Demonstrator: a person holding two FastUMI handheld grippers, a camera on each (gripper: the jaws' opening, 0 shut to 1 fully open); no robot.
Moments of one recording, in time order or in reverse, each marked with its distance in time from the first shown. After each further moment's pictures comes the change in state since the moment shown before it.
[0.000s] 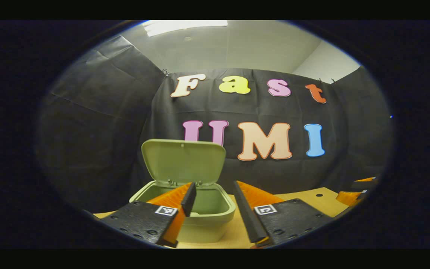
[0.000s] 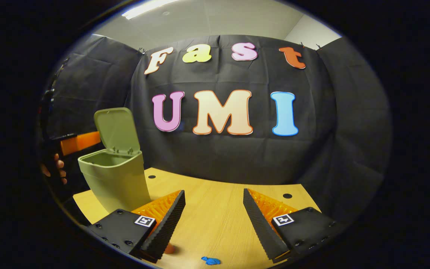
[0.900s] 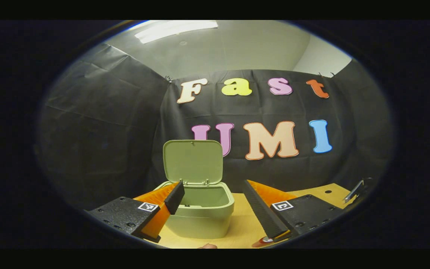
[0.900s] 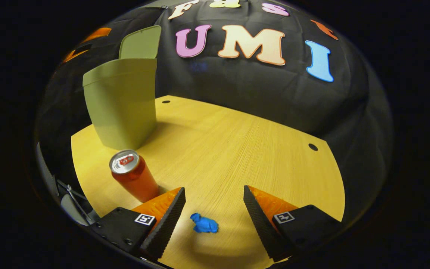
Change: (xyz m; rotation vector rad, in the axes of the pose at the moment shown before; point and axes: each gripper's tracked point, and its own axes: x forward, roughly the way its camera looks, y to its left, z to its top) left arm -0.036 0.000 0.012 0.071 -0.010 0.107; right arm 0.027 0.003 -0.204 -0.173 0.482 0.136
